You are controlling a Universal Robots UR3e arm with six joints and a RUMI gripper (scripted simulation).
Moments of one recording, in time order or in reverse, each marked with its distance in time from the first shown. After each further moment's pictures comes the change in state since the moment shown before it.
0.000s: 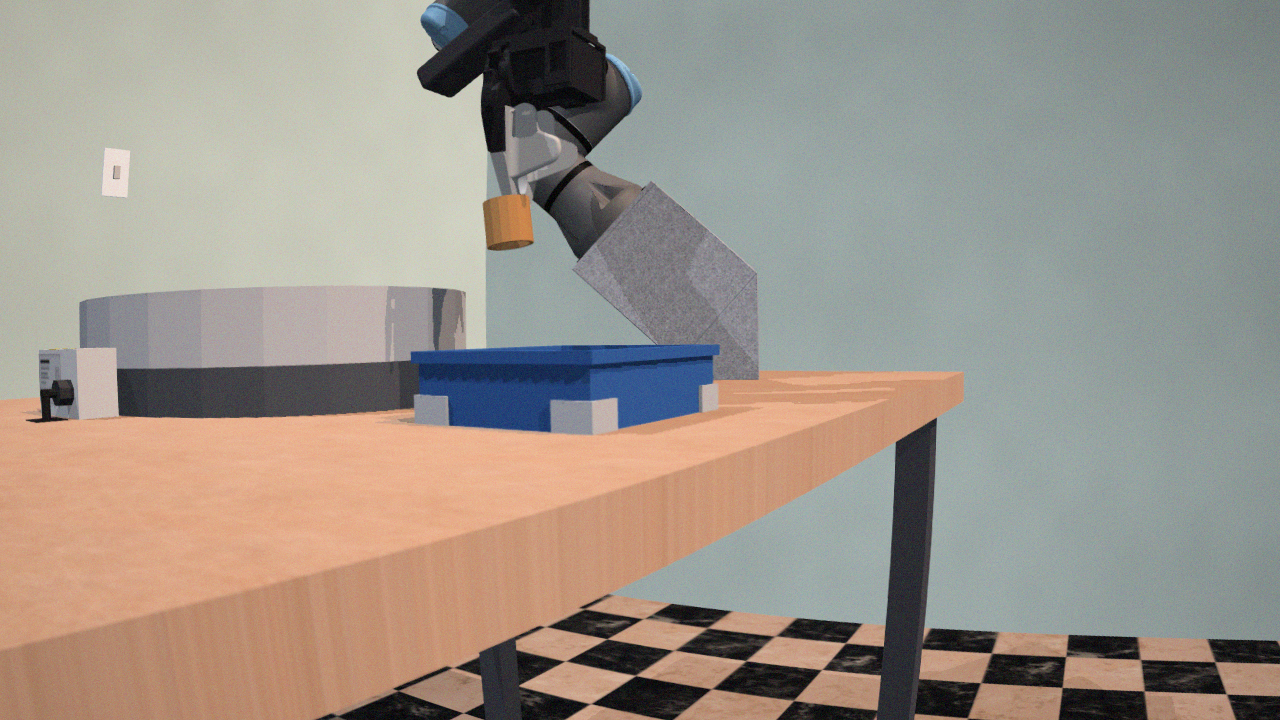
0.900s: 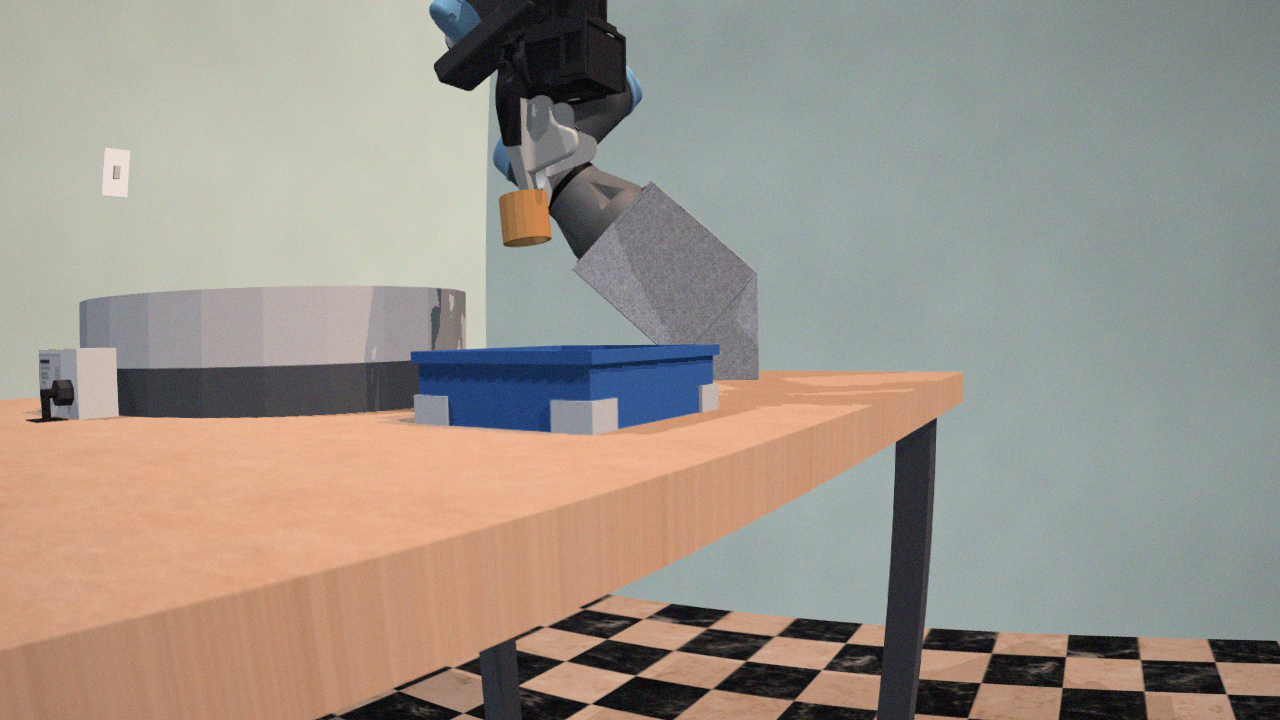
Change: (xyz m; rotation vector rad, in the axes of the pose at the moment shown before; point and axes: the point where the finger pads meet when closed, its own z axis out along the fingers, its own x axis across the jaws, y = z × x) arm -0.011 0.024 -0.001 0.001 0.001 0.070
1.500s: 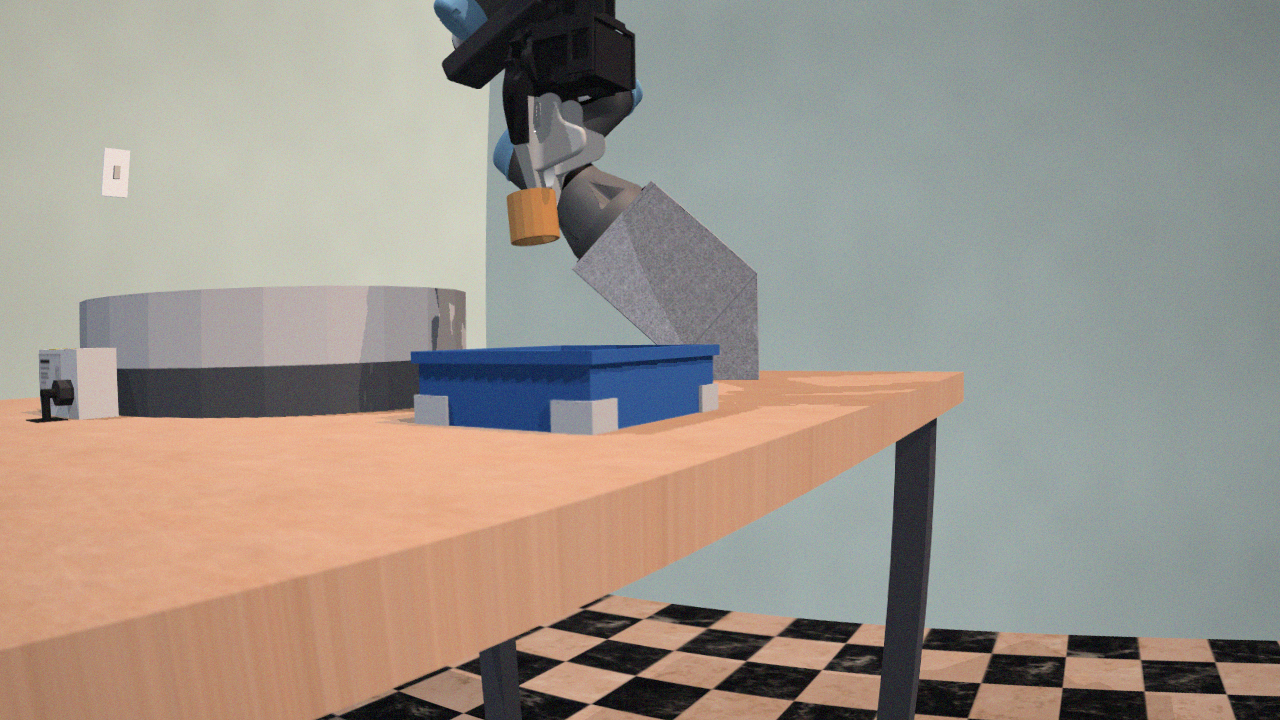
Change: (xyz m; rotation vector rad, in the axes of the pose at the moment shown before) arm -0.002 0.010 0.000 0.001 0.001 0.029
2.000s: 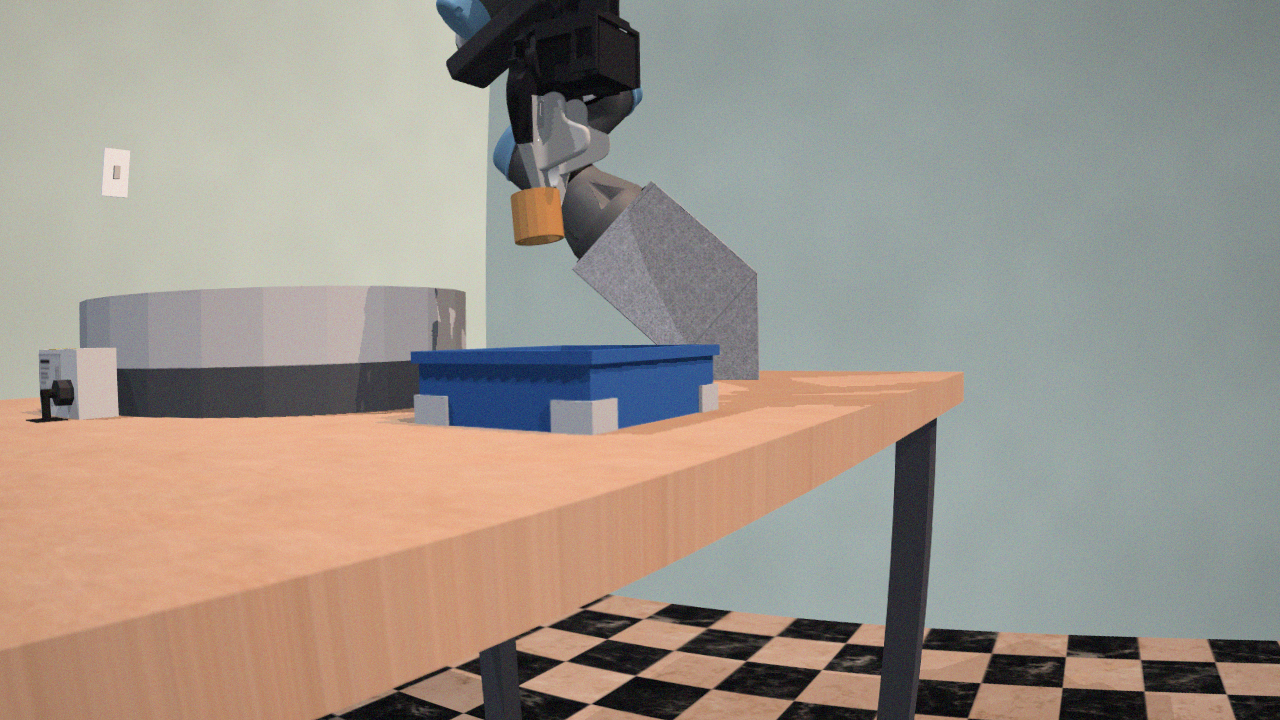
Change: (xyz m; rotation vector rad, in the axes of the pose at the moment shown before) arm -0.001 0.005 0.000 0.000 0.000 0.014
